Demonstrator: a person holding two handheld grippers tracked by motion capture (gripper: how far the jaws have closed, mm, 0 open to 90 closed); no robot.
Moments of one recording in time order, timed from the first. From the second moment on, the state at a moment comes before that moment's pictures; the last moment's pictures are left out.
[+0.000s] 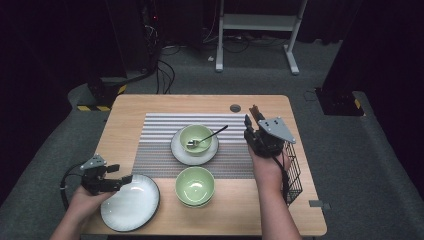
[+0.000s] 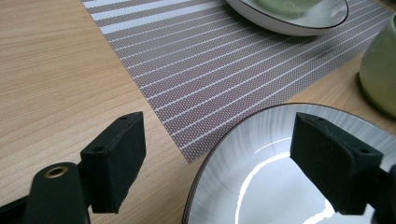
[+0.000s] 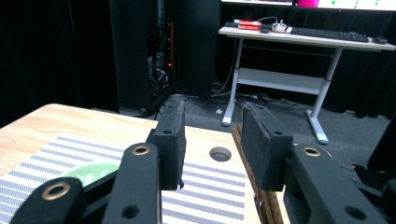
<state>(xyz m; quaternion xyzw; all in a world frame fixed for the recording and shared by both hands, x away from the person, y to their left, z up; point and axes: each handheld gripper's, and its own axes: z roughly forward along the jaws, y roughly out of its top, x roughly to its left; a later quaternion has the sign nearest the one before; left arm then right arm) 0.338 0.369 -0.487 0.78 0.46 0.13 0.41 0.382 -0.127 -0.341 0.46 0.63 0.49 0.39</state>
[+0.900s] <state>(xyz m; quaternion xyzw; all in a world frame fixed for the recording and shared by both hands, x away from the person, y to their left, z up) 0.338 0.372 -0.486 0.77 0.46 0.13 0.42 0.426 -0.137 -0.354 0.50 0.64 0.44 0.38</state>
